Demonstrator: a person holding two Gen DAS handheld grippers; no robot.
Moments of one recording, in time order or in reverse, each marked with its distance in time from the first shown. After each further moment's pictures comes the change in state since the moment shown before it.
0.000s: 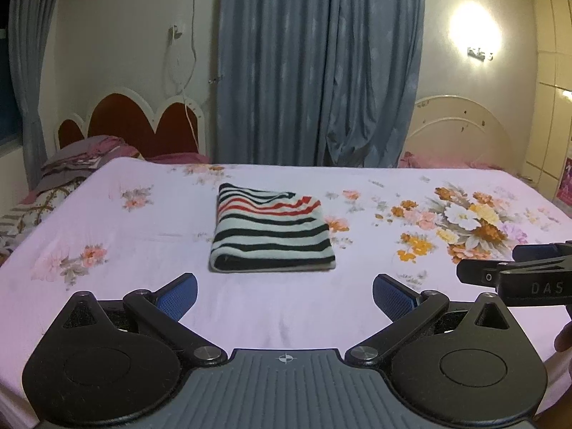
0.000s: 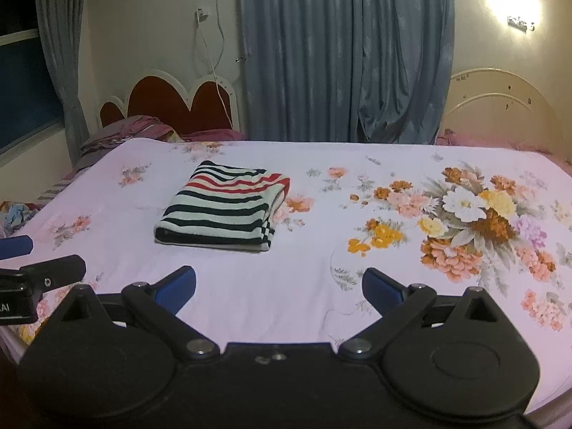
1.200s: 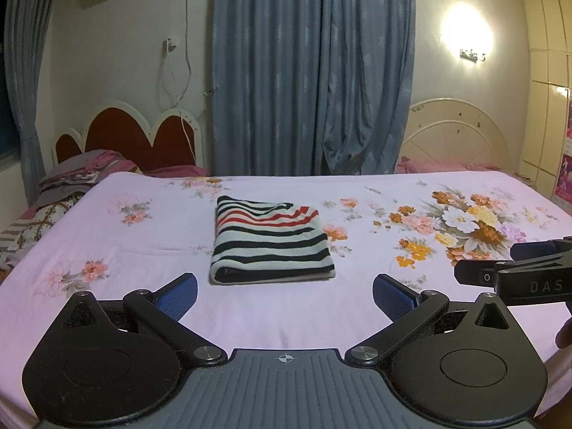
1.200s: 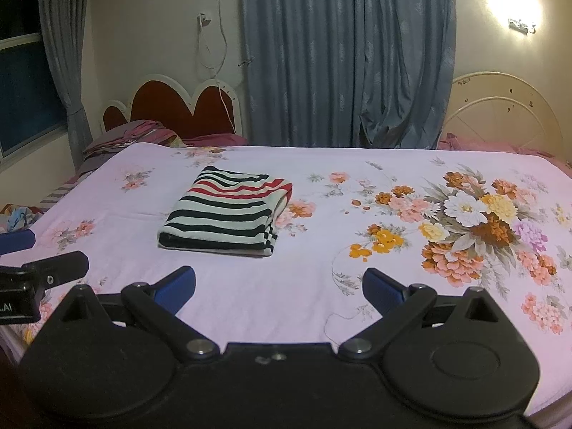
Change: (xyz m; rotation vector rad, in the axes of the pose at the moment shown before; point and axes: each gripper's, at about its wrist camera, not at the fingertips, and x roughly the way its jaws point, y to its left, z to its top) left arm -0.005 -0.005 0.004 0.030 -0.030 0.002; right arm -0.004 0.005 0.001 0.005 -0.010 -0.001
